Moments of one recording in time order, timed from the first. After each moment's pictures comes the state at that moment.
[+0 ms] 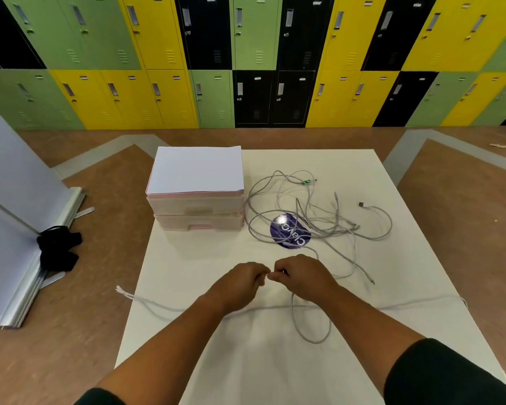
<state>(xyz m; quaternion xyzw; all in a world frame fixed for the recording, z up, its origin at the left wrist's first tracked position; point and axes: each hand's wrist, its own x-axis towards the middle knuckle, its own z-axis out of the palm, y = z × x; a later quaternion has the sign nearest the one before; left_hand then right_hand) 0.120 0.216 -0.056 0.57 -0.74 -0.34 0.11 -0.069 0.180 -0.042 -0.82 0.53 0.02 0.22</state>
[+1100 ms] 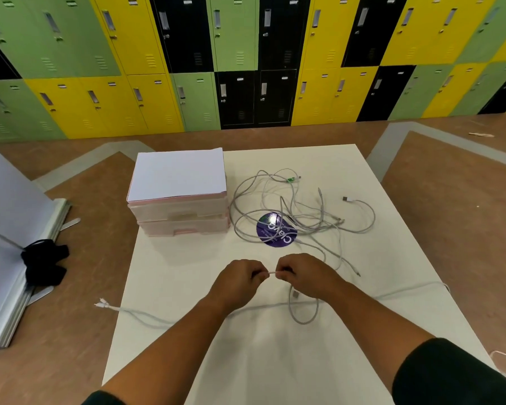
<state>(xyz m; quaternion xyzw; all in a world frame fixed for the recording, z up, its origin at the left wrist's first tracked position) 0.090 0.212 -0.046 0.60 -0.71 -0.34 0.16 -0.104 0.184 -0.031 -0.77 0.55 -0.01 0.32</state>
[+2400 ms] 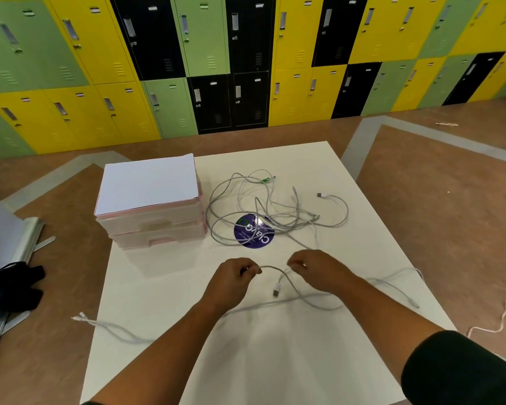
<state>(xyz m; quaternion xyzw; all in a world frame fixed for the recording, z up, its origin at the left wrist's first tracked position) 0.059 0.206 -0.051 0.59 -0.65 -0.41 0.23 -0.175 0.186 -0.032 -0.71 0.63 -0.01 0.31</state>
